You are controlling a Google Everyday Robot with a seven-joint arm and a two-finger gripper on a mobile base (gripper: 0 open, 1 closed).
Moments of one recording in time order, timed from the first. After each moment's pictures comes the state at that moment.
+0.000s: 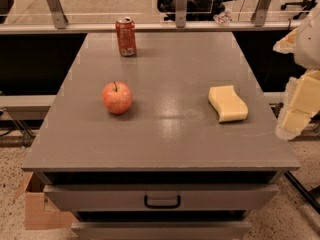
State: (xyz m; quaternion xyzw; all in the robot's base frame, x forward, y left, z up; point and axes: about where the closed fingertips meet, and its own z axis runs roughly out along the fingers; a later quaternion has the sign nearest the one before) arm 0.438 -0.217 0.976 -0.60 0.78 -0.03 0.16
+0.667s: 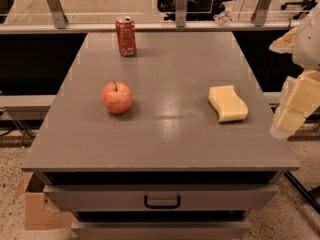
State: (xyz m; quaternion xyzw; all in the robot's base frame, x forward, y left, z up) arm 0.440 -0.208 0.976 -0.60 0.78 -0.01 0.18
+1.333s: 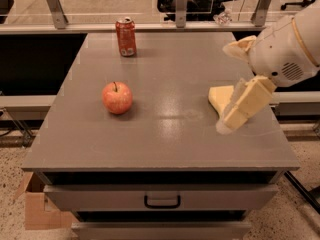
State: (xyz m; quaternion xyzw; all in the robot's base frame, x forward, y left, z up) arm 0.462 -0.119 0.963 -0.60 0.72 0.13 0.32
